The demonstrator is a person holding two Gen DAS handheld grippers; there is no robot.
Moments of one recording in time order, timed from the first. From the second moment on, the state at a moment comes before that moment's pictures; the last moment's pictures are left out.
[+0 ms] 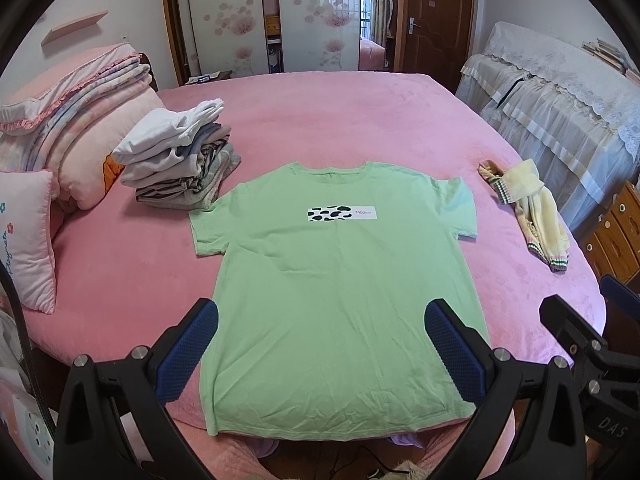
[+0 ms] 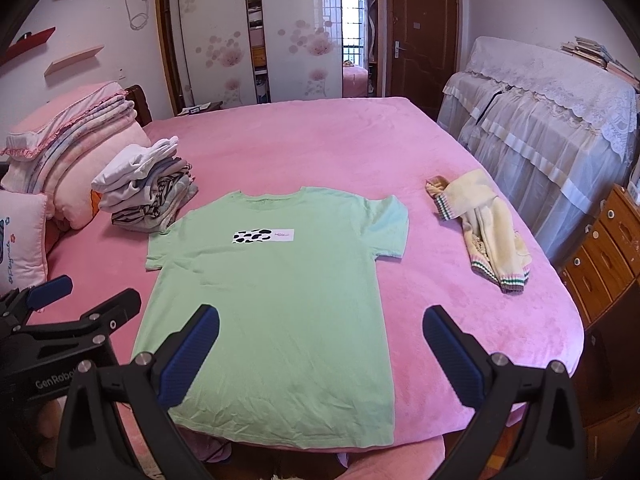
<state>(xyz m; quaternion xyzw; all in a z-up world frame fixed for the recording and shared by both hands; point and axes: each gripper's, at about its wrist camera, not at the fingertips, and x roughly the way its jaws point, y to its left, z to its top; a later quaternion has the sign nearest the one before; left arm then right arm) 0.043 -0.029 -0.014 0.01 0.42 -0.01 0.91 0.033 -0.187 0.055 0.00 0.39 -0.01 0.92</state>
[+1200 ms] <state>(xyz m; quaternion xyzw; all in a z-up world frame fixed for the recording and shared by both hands) 0.289 -0.176 -0.080 0.08 0.37 -0.07 0.92 0.296 -0.378 -0.052 0.04 0.47 -0.05 0.88</state>
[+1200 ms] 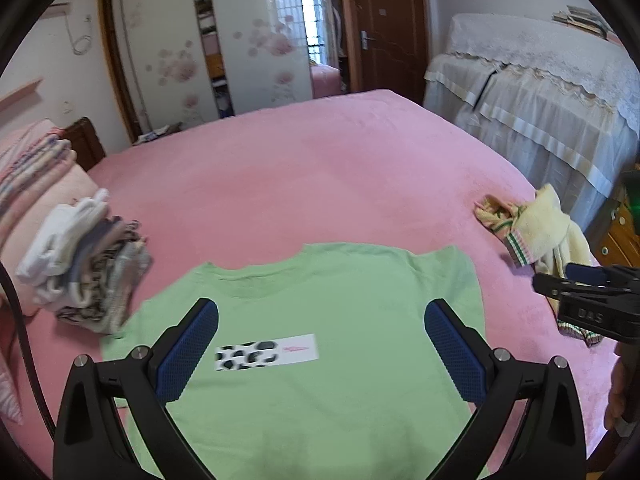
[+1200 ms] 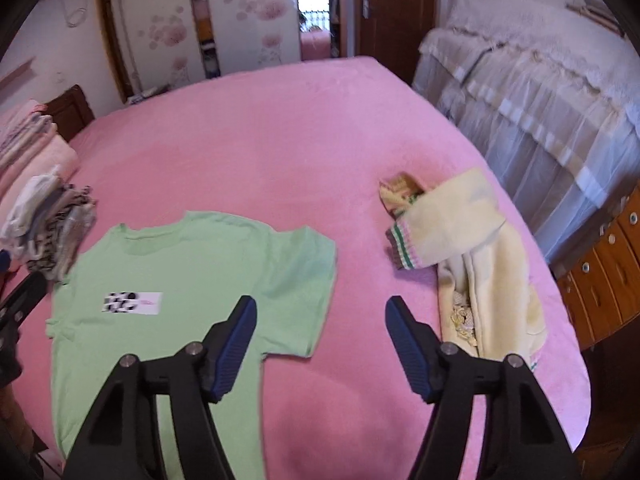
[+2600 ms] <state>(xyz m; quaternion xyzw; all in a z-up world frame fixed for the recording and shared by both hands) 0.360 -0.183 -0.218 0.02 0.49 -0.07 0.87 0.386 -0.347 -0.133 0.06 0.50 0.06 0.86</state>
